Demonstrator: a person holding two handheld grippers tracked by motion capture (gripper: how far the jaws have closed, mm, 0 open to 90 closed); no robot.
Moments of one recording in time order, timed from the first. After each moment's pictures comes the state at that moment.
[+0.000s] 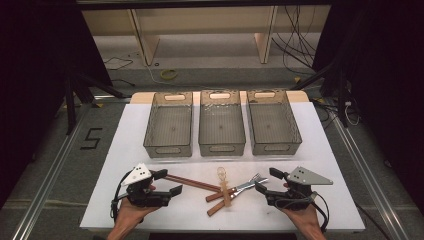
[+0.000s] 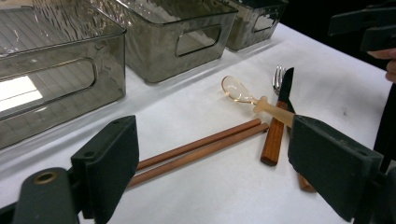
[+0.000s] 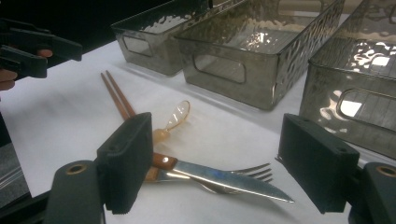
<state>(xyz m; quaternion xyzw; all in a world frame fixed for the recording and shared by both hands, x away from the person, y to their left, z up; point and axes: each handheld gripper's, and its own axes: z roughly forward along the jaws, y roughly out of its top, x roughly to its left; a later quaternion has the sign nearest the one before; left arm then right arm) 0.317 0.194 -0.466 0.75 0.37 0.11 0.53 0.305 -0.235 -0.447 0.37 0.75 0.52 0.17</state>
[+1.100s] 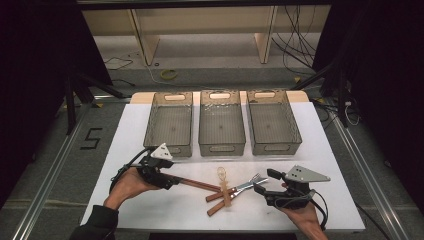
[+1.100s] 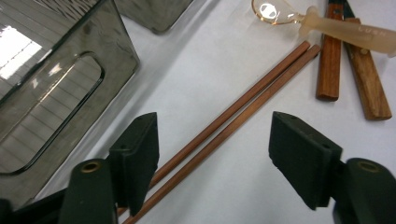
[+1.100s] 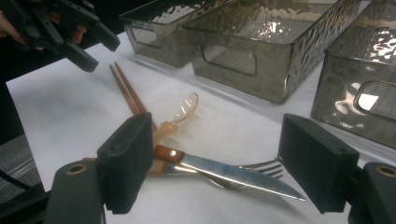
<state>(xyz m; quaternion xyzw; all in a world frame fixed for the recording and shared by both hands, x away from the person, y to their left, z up) 0.383 0.173 -0.438 0.90 0.28 0.08 0.32 0.310 -0.234 -0.449 0.36 0.77 0.51 0.14</state>
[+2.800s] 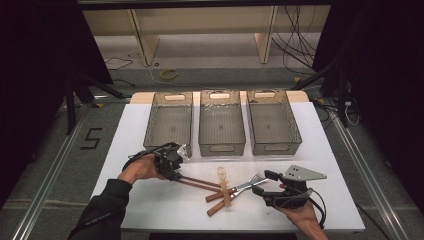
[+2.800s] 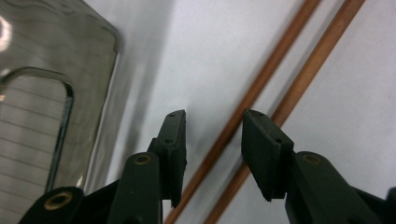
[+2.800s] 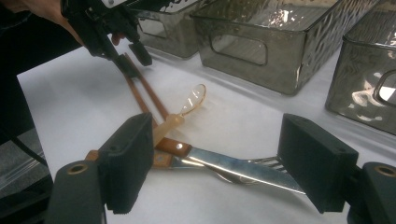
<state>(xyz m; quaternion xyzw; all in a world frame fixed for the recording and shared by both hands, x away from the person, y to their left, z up) 0.431 0.141 -0.466 0.98 0.15 0.06 0.15 0.315 -0.232 -0.453 0.36 0.78 0.51 0.12</state>
